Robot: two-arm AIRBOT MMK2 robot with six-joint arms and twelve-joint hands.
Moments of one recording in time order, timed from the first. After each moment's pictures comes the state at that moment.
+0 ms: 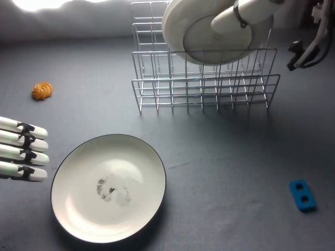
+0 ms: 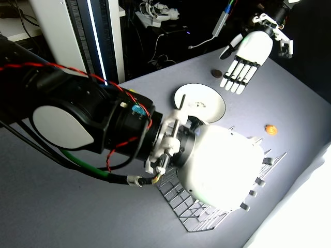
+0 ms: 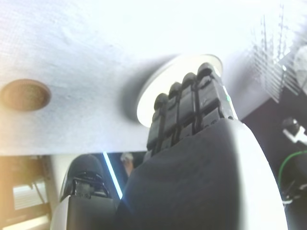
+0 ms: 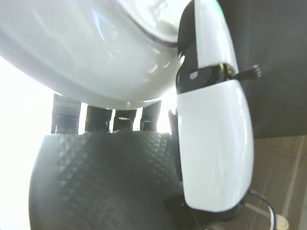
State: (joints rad) left arm 0.89 -0.71 1.36 1.48 -1.00 0.15; right arm -0.32 -1.23 1.44 -0.25 0.21 -0.12
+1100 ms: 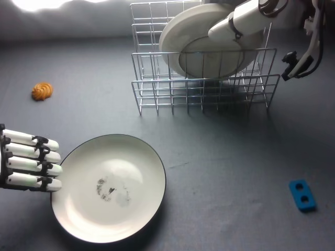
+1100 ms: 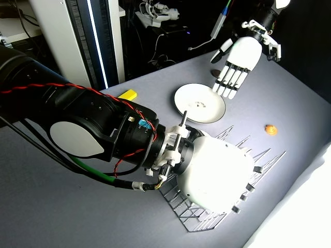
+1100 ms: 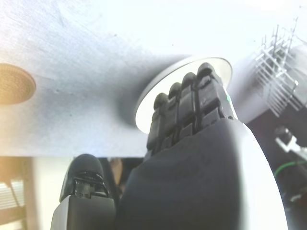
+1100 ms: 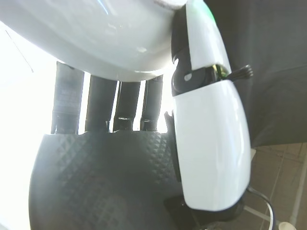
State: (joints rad) left arm 0.96 -0.72 1.25 1.40 -0.84 0.14; right arm -0.37 -1.28 1.49 -0.22 0.23 -0.12
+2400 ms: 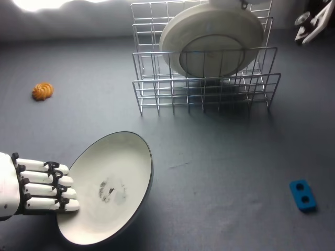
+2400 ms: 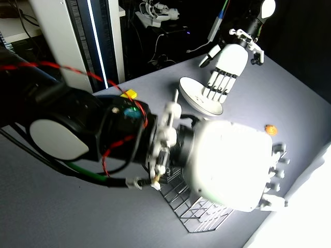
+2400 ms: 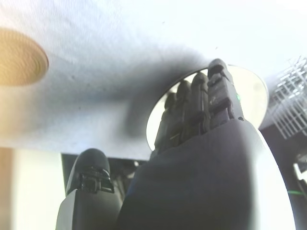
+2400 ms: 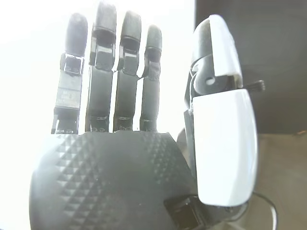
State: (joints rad) left arm 1.11 -0.76 1.17 1.24 -0.75 0.14; right arm -0.32 -1.19 1.38 -0.32 0.44 -0.37
